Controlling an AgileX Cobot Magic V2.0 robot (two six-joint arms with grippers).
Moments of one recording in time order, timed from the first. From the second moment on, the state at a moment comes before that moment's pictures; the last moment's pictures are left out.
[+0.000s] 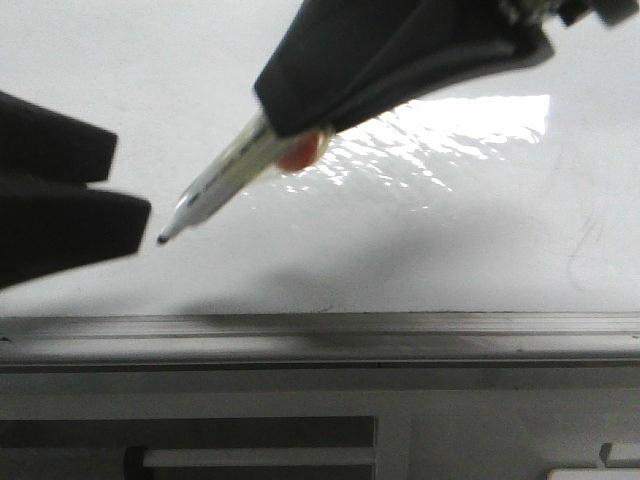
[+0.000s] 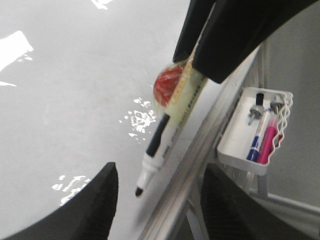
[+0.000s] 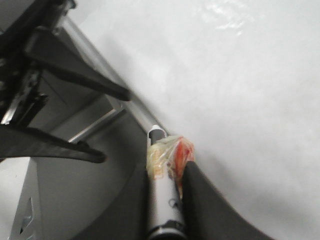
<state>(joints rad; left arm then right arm) -0.89 0.86 -0.26 0.37 -0.32 -0.06 0.85 1.09 -0.82 0.18 0.38 -0.07</state>
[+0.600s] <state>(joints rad) -0.87 0.66 -0.26 0.29 -0.25 -0.06 0.62 1.26 -1.11 0.23 0.55 -0.07</state>
